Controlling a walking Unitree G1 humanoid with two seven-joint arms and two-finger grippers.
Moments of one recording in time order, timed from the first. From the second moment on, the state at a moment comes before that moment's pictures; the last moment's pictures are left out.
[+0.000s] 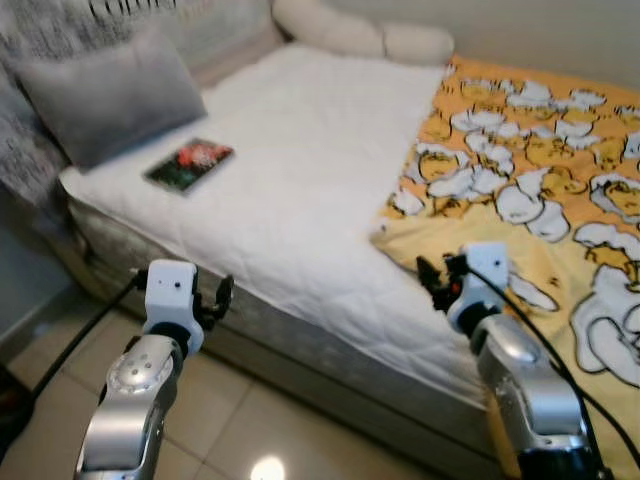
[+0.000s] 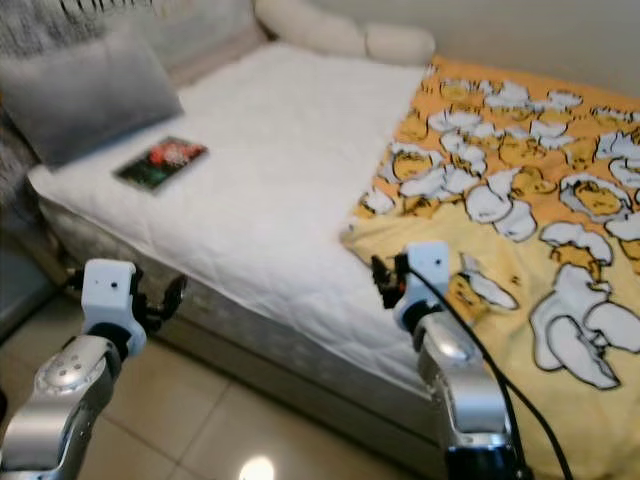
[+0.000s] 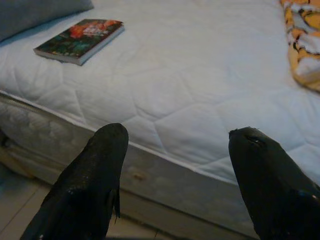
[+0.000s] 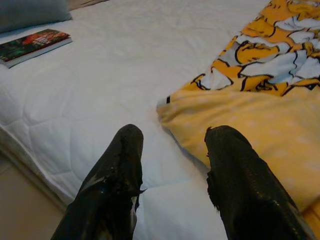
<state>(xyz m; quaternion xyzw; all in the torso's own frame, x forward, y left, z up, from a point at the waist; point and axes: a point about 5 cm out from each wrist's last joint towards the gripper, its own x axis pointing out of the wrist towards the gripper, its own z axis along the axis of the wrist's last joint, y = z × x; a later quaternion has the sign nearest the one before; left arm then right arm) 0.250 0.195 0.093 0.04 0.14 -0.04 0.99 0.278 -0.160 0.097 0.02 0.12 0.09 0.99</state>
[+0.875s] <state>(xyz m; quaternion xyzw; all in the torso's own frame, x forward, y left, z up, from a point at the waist) 0.253 0.191 0.092 0.04 0.13 -0.05 0.99 0.275 -0.160 0.092 0.01 0.13 0.10 0.99</state>
